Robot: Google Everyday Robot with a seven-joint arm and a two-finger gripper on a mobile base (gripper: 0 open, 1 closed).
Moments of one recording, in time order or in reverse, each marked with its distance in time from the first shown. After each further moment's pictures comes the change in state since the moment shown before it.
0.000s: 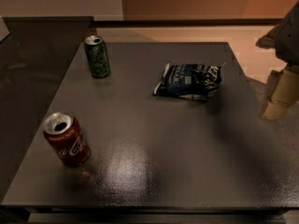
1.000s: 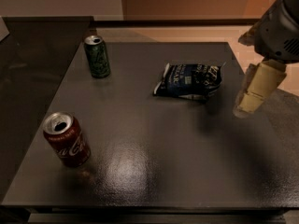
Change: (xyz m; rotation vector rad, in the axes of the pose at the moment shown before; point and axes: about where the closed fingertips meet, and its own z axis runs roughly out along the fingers) arm -0.033 -0.010 0.012 -0.005 -0.087 0.018
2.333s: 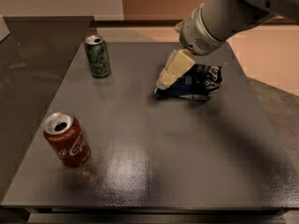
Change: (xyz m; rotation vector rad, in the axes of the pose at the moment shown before) arm -0.143 -0.065 0.091 0.053 -0.368 -0.018
